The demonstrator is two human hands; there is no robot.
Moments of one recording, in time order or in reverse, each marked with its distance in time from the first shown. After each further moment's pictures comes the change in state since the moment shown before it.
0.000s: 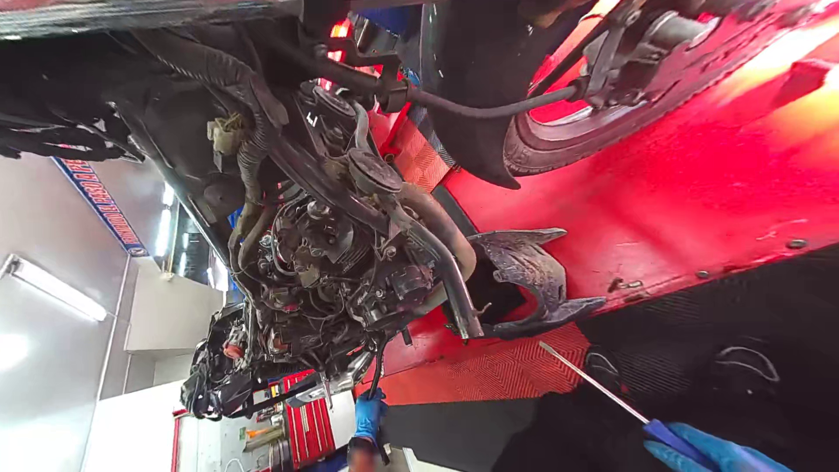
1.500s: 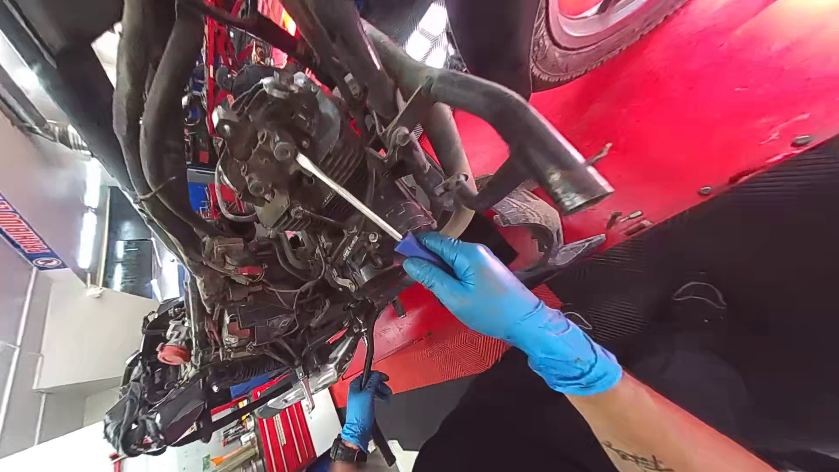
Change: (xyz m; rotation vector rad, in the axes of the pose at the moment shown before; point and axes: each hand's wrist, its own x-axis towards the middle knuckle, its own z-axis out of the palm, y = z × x) left_hand 0.011 -0.013 -0.017 -0.178 -0.362 0.283; right_hand 0.087 -0.327 0.053 0.355 0.519 -0.780
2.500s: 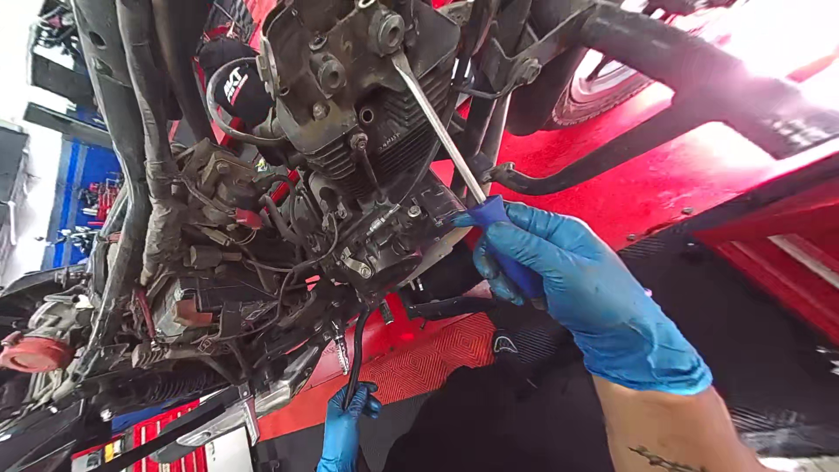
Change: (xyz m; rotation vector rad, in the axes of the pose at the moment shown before) left_hand 0.004 -0.012 -0.004 -0.322 -0.145 0.111; right_hand -0.006 -0.013 0.018 0.208 0.016 0.095
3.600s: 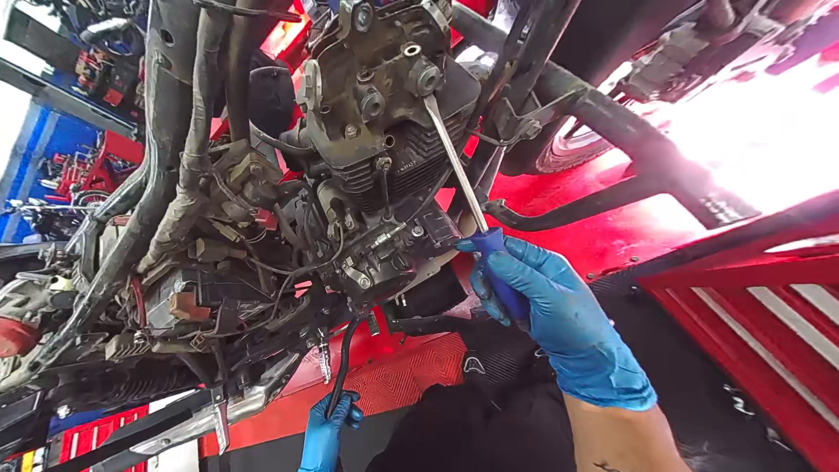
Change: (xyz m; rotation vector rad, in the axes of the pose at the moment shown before) left_hand 0.000 -0.001 0.000 -0.051 -0.006 -0.010; right_hand 0.002 0.002 -0.001 0.037 -0.024 -0.026
